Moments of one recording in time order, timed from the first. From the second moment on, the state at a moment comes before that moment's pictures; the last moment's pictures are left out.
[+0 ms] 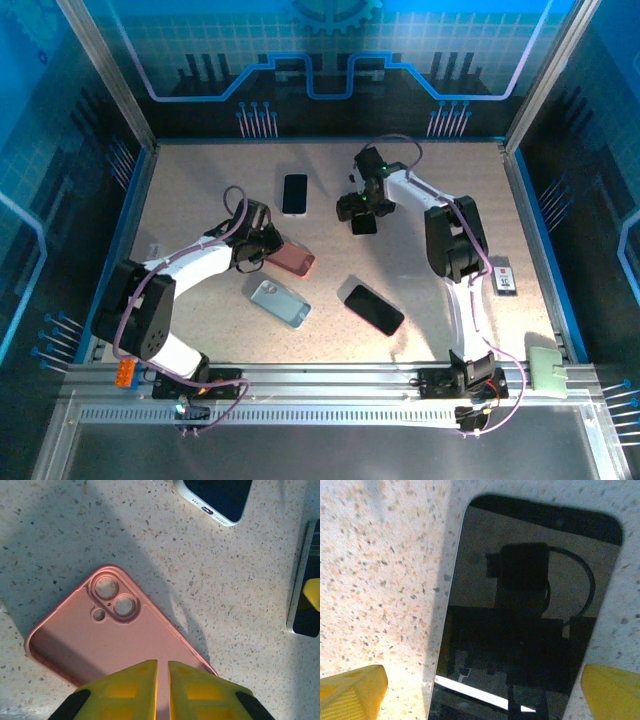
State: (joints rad) left arm -0.34 1.53 0.83 -0.22 0.08 -0.88; right arm 0.39 2.24 1.78 -0.77 -0.07 0.14
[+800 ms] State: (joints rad) left arm -0.34 1.54 0.83 -0.21 0.08 -0.88; right arm 0.39 2.27 1.83 -0.77 0.03 0.15
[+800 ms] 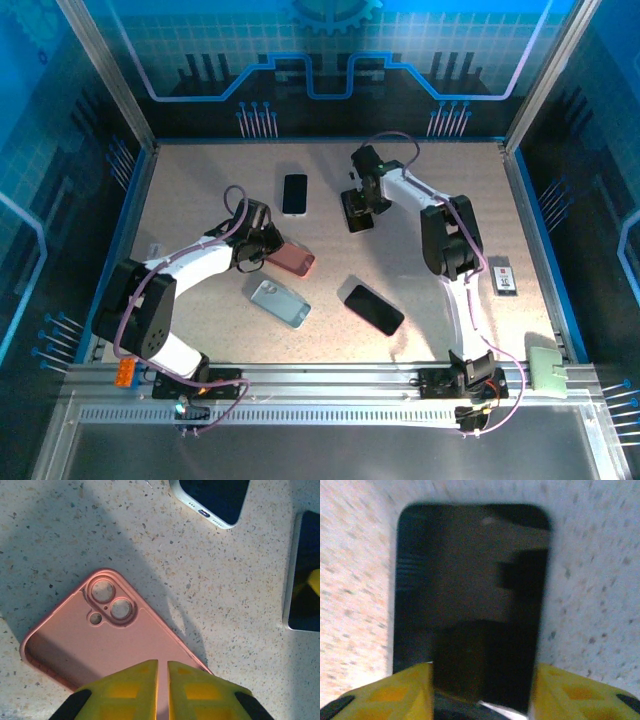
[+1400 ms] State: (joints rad) left arm -0.38 1.54 0.83 -0.21 0.07 -0.89; right arm 0.40 2.22 1.73 -0.76 -0.03 0.09
